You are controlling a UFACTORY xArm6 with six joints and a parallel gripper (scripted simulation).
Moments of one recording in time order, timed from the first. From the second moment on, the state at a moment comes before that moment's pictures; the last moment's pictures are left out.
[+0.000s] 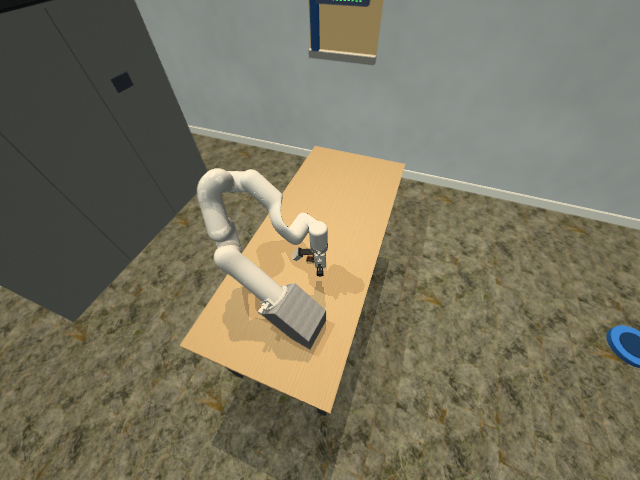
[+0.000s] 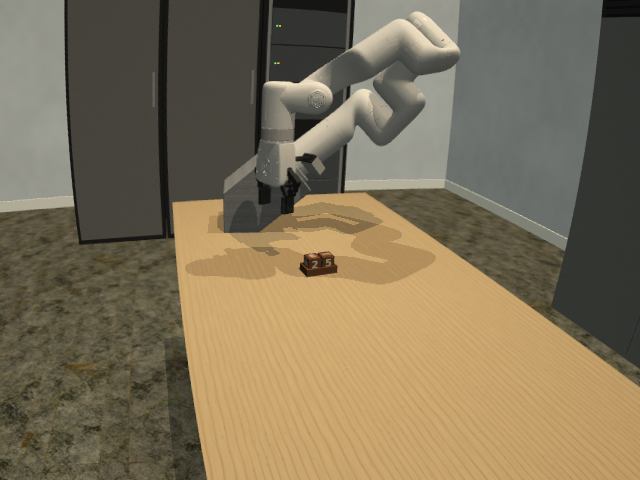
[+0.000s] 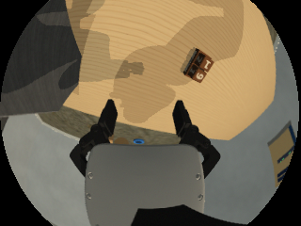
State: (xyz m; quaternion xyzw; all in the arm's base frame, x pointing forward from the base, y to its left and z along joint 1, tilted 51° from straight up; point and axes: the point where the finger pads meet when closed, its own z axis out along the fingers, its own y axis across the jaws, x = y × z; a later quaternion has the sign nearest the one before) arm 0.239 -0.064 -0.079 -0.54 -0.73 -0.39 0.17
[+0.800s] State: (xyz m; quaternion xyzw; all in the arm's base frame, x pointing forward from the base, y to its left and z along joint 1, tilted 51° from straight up) arm 0.226 -0.063 -0.088 -0.67 -0.61 -0.35 0.24
